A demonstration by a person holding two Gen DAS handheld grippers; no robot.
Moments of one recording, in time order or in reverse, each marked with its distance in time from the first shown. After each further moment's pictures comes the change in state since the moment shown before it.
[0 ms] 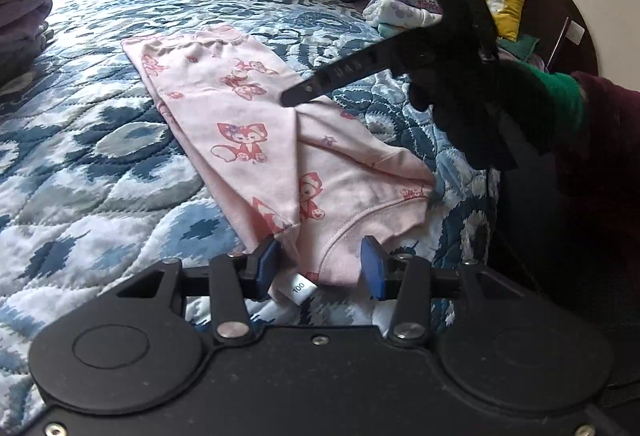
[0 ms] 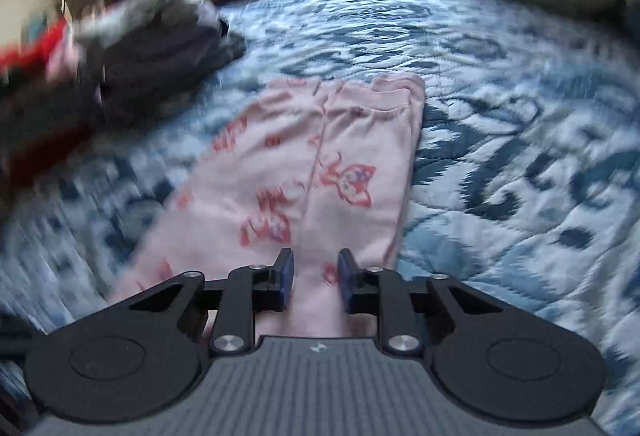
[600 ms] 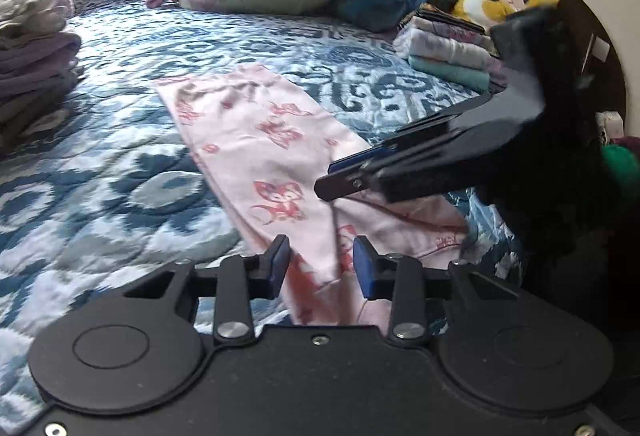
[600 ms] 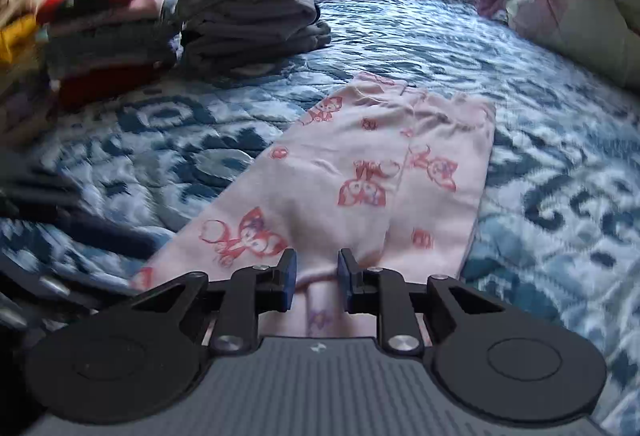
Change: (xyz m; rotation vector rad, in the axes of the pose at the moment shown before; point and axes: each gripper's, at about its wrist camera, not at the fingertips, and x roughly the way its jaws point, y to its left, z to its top) left arm 0.004 -0.002 0.017 0.014 -0.093 0.109; right arm -0.025 0.042 -0.026 -0.127 -0.045 0.129
